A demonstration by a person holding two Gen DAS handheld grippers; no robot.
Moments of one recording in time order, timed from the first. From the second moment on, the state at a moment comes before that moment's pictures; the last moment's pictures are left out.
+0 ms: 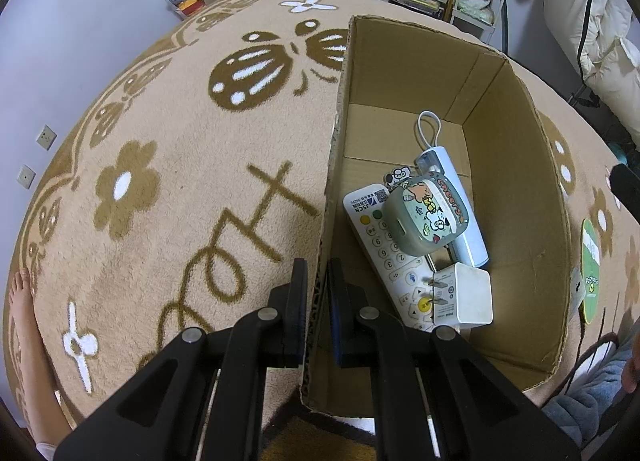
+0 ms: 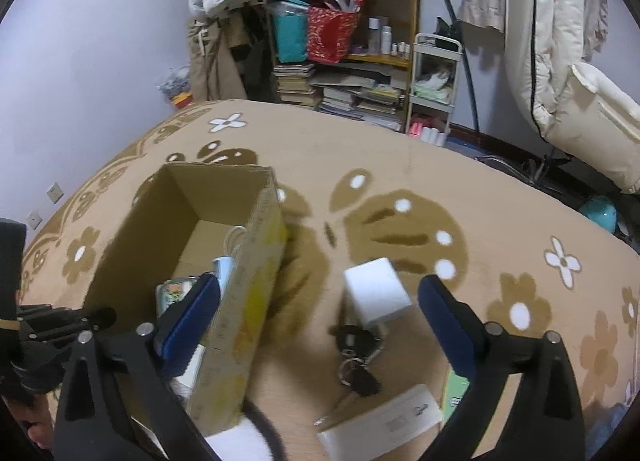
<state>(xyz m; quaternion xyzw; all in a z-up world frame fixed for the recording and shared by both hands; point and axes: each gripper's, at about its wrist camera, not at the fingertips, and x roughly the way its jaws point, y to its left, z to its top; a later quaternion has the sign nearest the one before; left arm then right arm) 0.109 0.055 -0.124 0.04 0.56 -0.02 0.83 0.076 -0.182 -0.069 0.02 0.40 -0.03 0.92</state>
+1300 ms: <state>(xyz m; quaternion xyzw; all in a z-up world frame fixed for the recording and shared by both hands) 0.107 0.053 -0.126 0.04 0.56 -0.02 0.83 0.062 -0.331 -0.140 0.12 0.49 -0.16 0.85</state>
